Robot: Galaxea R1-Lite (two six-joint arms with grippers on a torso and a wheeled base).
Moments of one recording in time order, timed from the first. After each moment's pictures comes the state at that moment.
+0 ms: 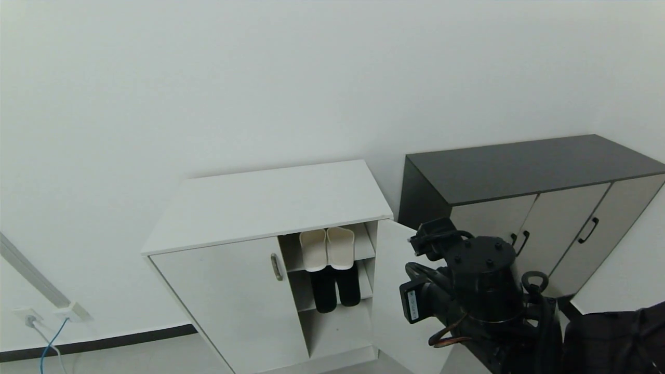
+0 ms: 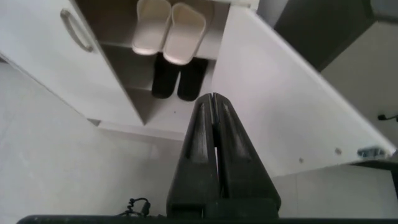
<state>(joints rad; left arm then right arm) 0.00 0.00 0.00 0.00 -0.01 0.00 0.91 1.82 -0.72 -0.75 -0.53 0.14</state>
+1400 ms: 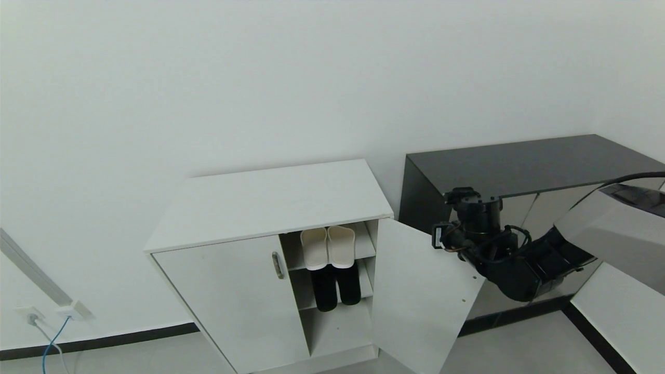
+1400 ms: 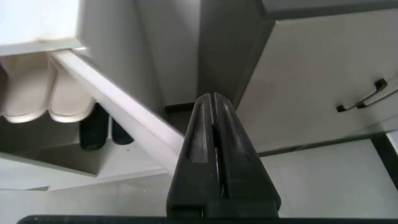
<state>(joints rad) 0.00 0.00 0.00 0.00 -0.01 0.00 0.42 2.21 -1.07 -0.84 -0.35 0.11</state>
